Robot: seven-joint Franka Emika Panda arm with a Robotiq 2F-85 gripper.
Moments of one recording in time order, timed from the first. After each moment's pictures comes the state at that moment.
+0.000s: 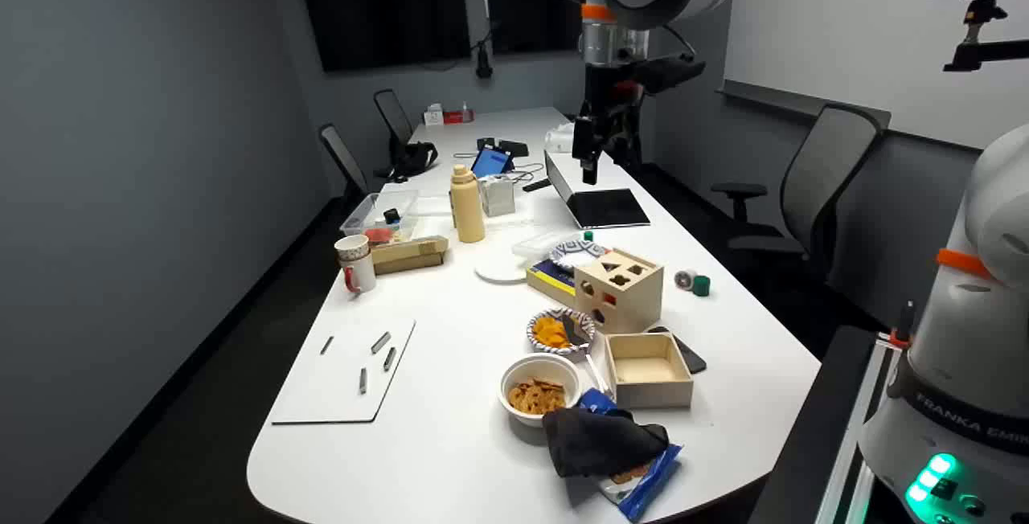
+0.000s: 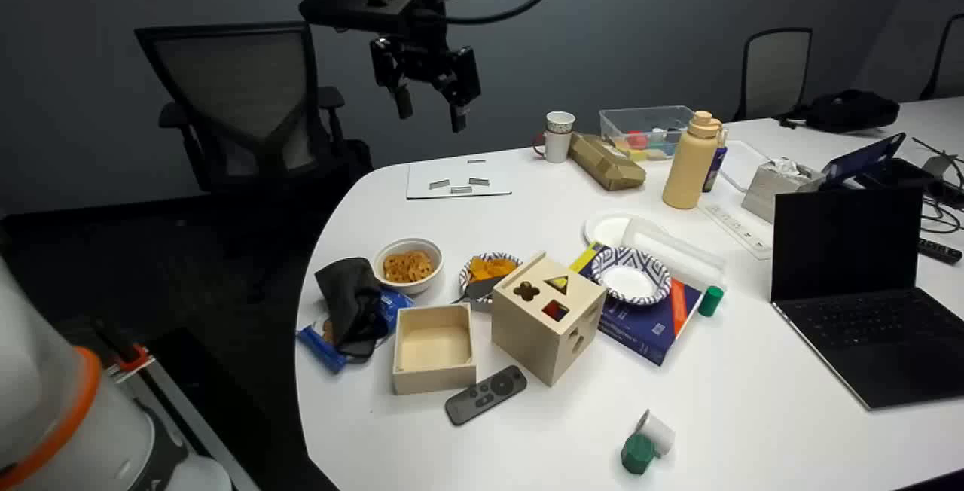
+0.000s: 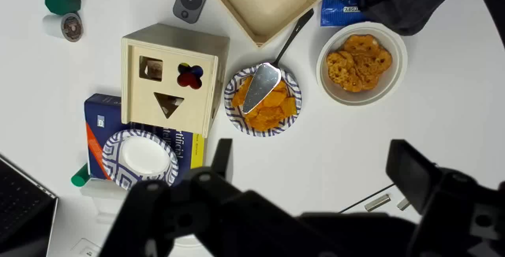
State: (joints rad) arm 0.00 -0.40 0.03 -2.46 -0.05 2.18 -0.02
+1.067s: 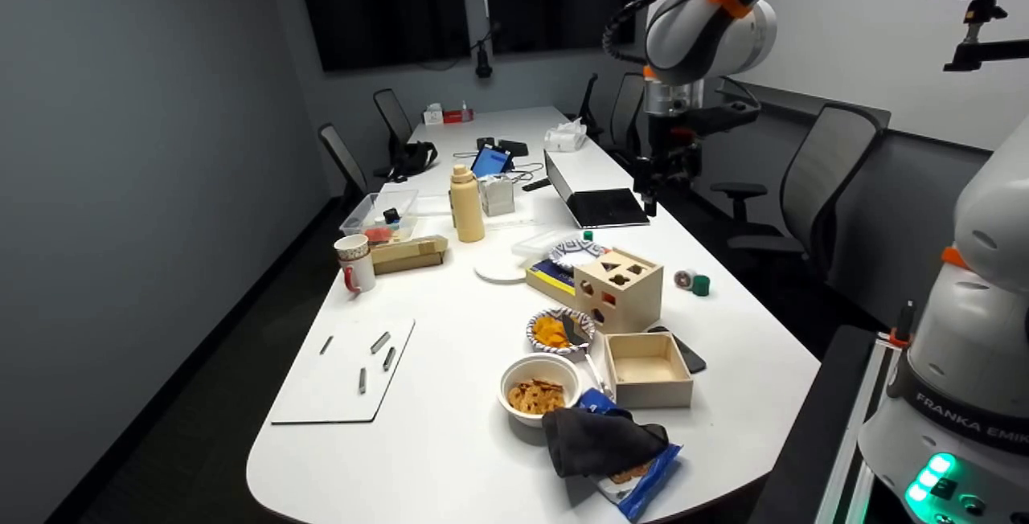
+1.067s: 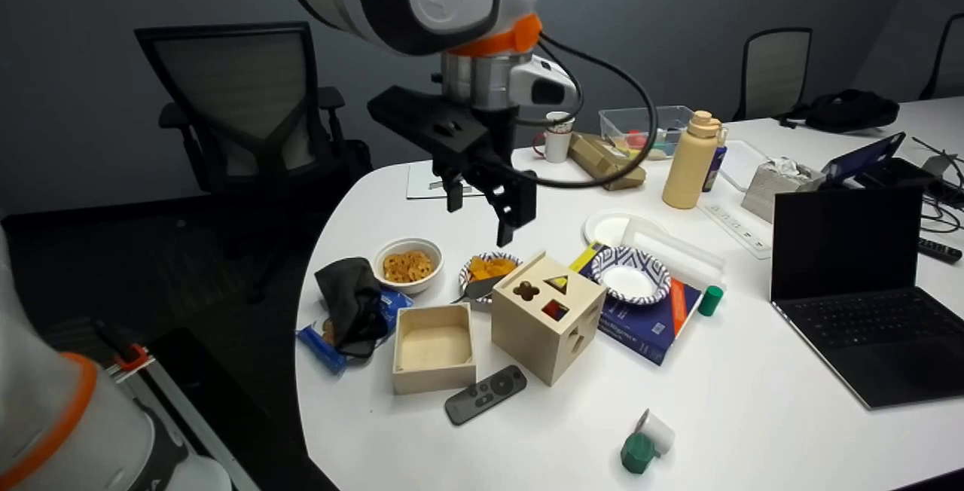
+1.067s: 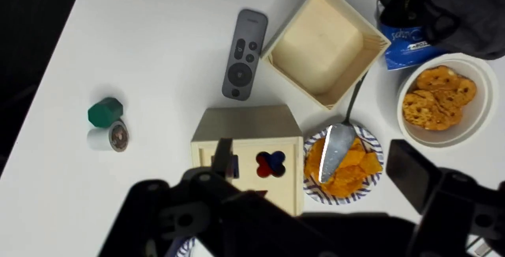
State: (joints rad) arm -0.12 -0.30 -0.16 -2.58 -0.05 2.26 -0.09
